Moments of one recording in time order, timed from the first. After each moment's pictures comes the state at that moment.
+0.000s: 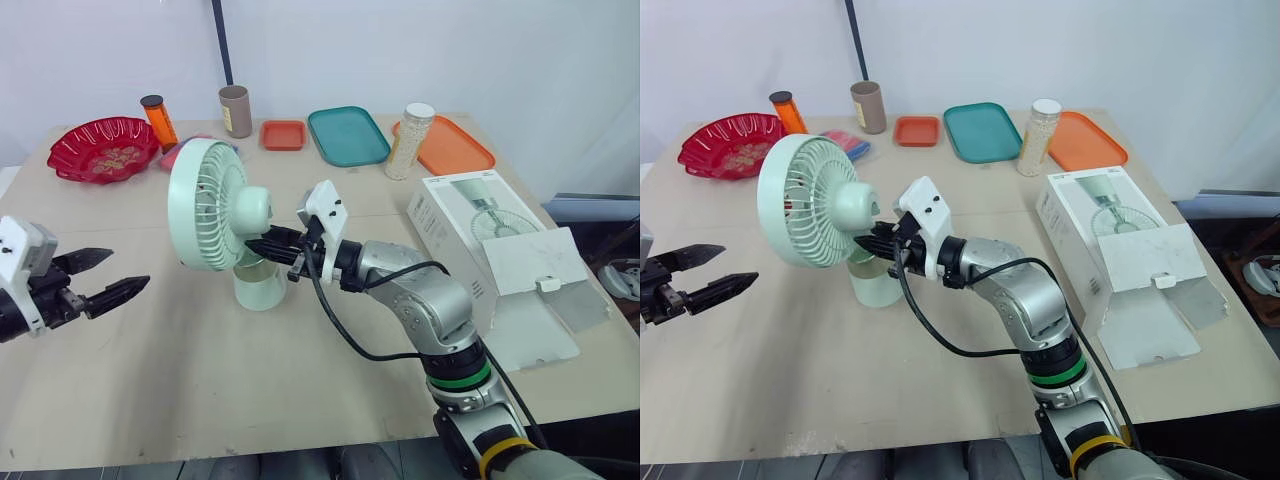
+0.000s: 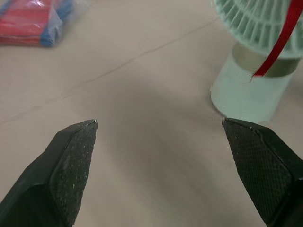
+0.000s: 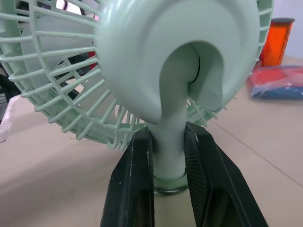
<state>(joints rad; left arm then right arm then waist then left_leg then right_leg) 0.18 1.05 0.57 -0.30 -0.85 0.59 -0.79 -0.67 -0.16 0.25 -0.26 0.38 0.70 0.66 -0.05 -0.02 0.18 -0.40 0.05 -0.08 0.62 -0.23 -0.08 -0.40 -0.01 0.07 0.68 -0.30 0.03</state>
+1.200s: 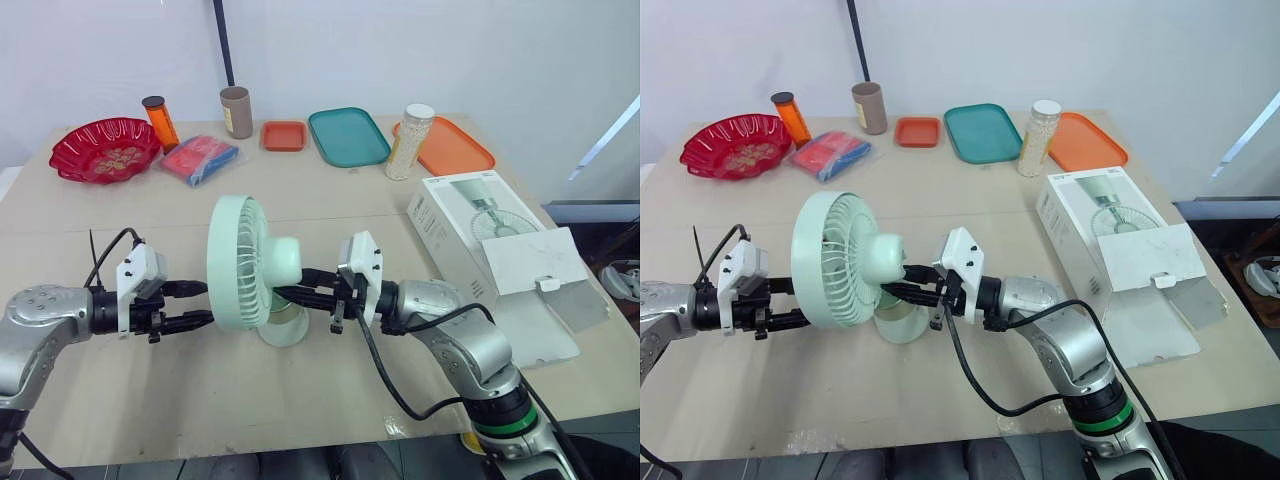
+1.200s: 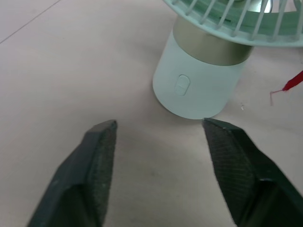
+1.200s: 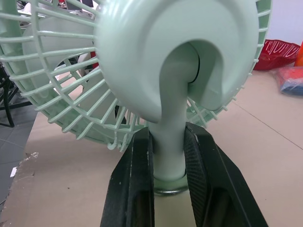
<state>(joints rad) -0.13 0.92 0.13 -0.19 -0.57 0.44 -1.14 -0.42 -0.35 0.26 -0.40 0.44 0.52 0.82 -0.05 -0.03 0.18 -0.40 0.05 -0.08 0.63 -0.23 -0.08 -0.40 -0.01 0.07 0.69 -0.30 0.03</state>
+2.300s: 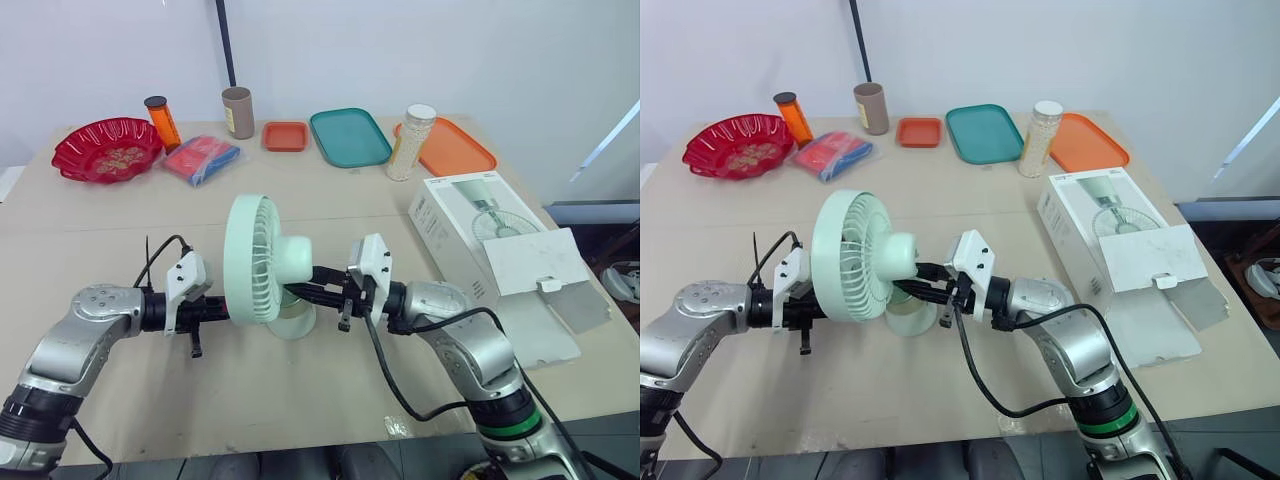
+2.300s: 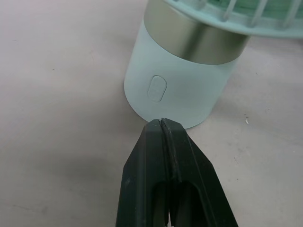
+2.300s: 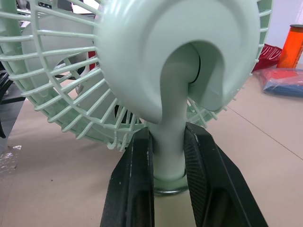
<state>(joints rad) -0.26 0.78 -0.04 -0.14 -0.44 0.44 -1.12 -0.40 -0.38 0.24 -0.35 0.41 0.42 0.84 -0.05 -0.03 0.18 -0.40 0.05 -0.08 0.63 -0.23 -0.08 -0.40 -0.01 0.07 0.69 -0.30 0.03</state>
